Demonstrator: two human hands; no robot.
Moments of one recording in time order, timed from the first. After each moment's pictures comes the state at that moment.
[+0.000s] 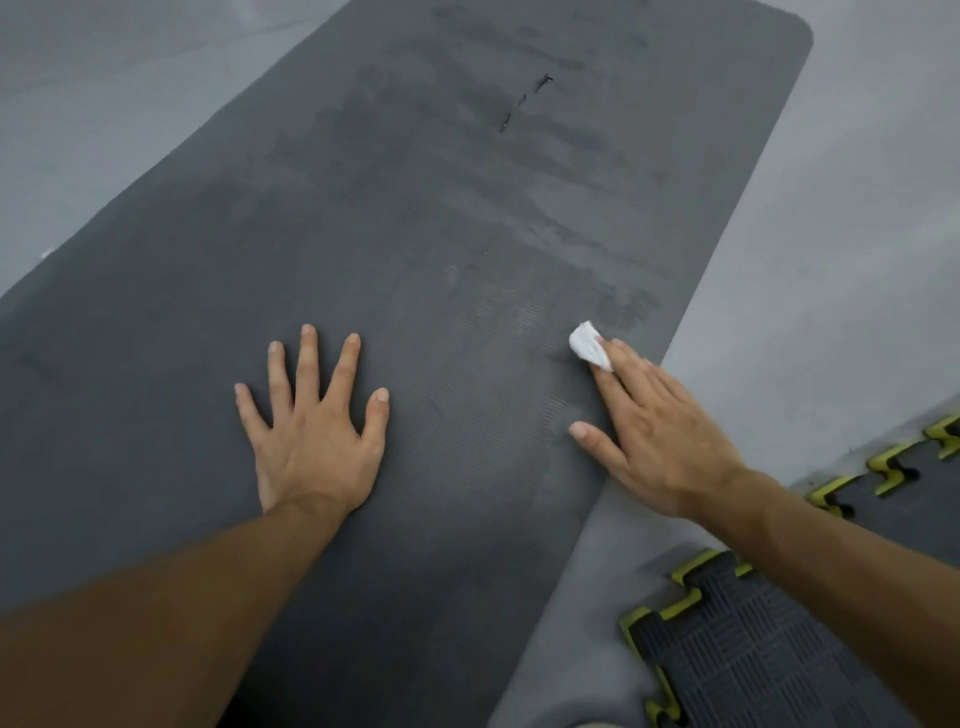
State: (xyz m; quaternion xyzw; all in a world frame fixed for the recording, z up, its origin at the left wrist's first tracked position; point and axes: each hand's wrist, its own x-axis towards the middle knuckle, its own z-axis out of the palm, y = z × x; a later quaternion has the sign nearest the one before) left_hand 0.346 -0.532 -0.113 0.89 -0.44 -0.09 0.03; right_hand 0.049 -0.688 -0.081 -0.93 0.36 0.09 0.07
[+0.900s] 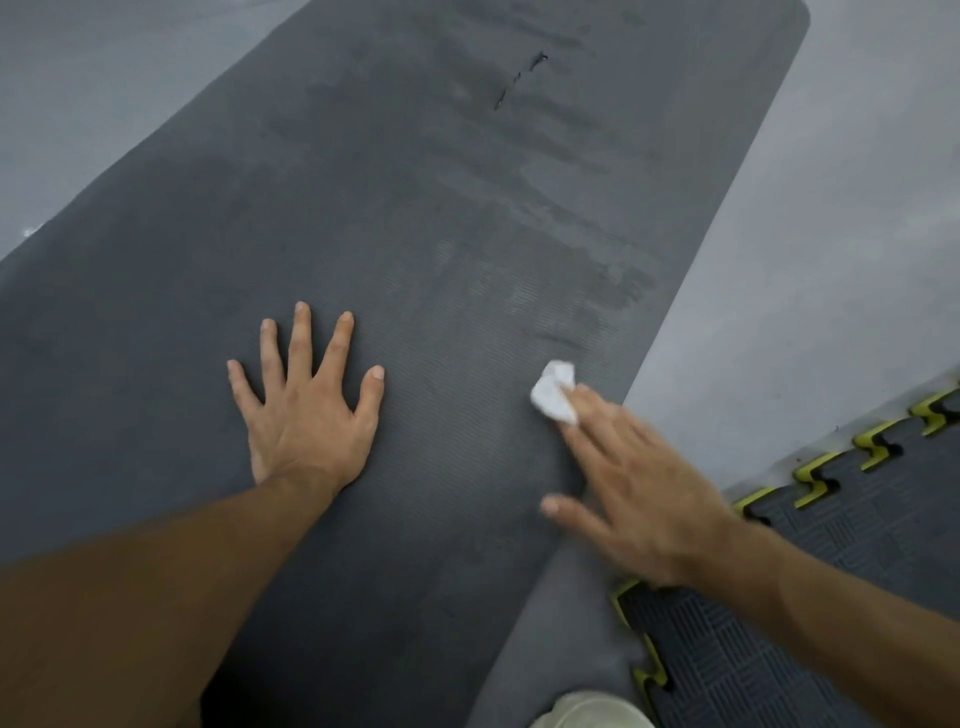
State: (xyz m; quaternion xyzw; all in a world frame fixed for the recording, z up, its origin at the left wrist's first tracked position) left_hand 0.346 -0.533 -0.112 0.89 -0.44 -0.09 0.03; right_hand 0.036 -0.628 -0.061 -0.94 0.29 0.13 0.13
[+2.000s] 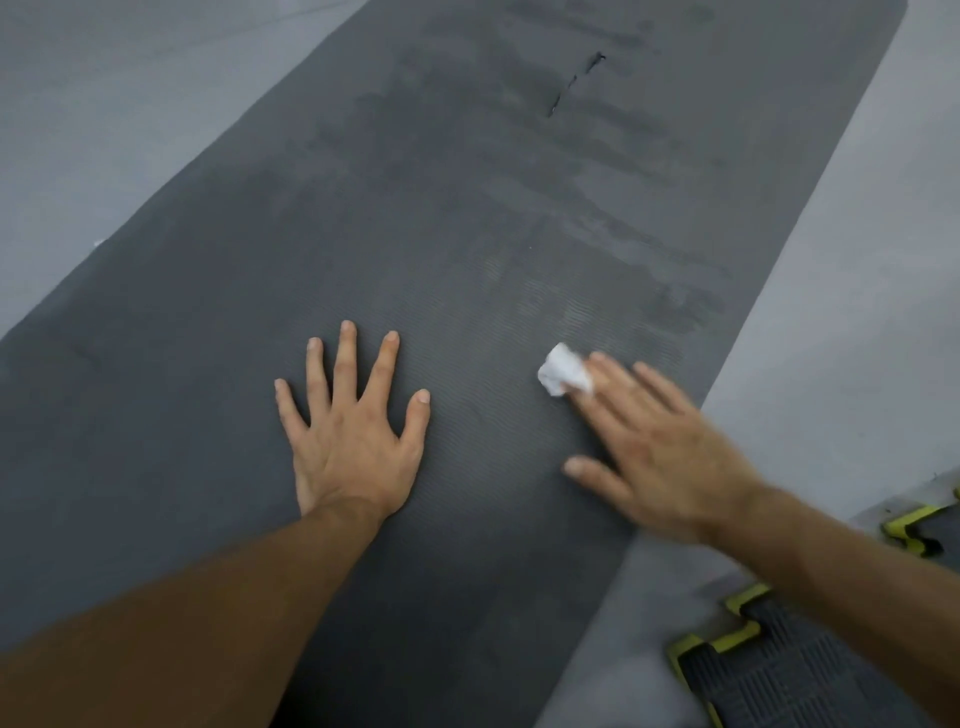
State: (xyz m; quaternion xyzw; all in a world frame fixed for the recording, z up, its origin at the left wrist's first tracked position) left_hand 0.345 -0.534 -0.111 0.90 -0.44 -0.08 0.01; right_hand 0.084 -0.676 -0.079 -0.96 0.25 0.09 0.08
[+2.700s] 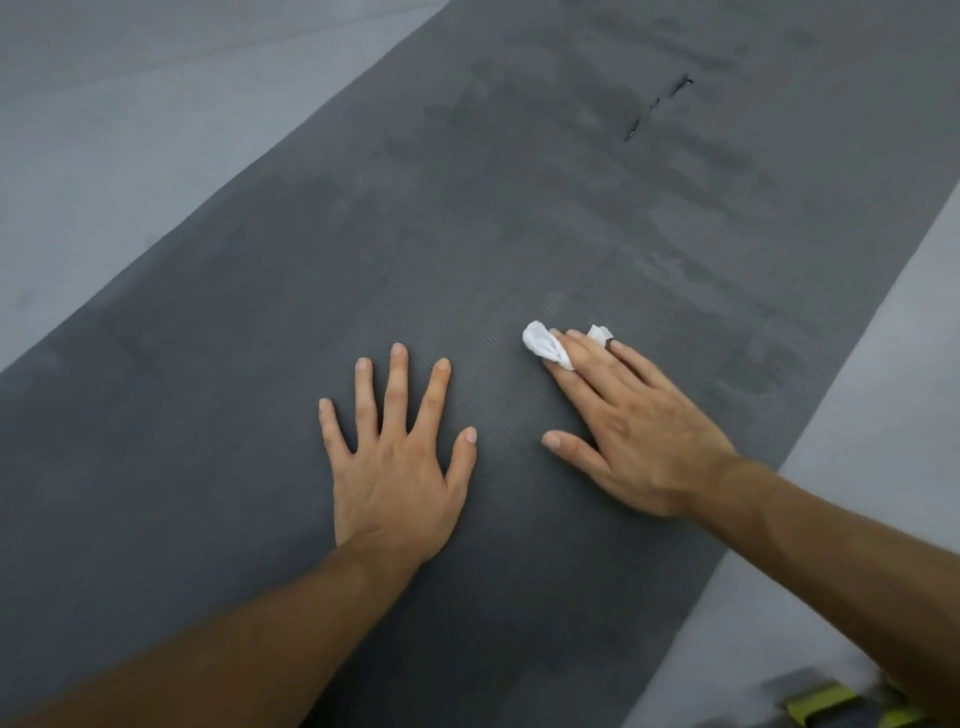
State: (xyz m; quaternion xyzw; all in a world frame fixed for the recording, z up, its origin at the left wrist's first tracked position) left_hand 0.347 -0.535 -0.111 0.89 -0.46 -0.09 -0.01; right_hand 0.169 -0.718 -0.092 -0.98 0.19 0.07 0.07
